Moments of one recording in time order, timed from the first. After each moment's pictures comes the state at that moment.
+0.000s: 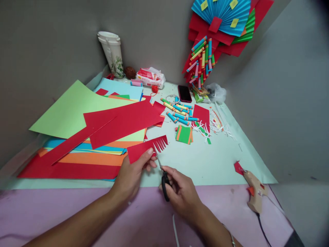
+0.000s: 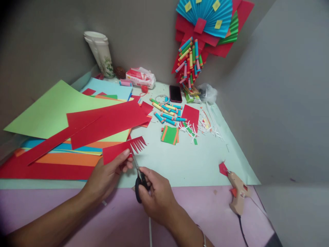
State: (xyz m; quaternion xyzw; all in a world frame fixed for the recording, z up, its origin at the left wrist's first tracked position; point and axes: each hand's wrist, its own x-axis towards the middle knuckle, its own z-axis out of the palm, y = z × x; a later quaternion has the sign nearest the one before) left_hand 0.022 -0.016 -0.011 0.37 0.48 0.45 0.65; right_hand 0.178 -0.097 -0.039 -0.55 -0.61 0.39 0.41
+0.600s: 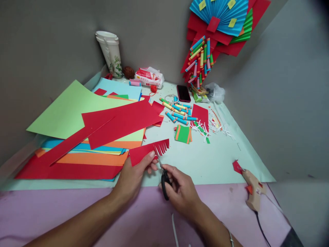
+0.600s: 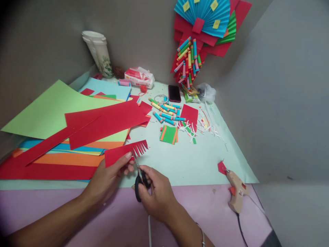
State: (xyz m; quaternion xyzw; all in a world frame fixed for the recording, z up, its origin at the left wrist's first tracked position) left_hand 0.026 -0.022 -0.010 0.41 0.50 0.42 0.64; right_hand 0.177 -0.093 -0.032 -0.56 -0.60 0.38 0.43
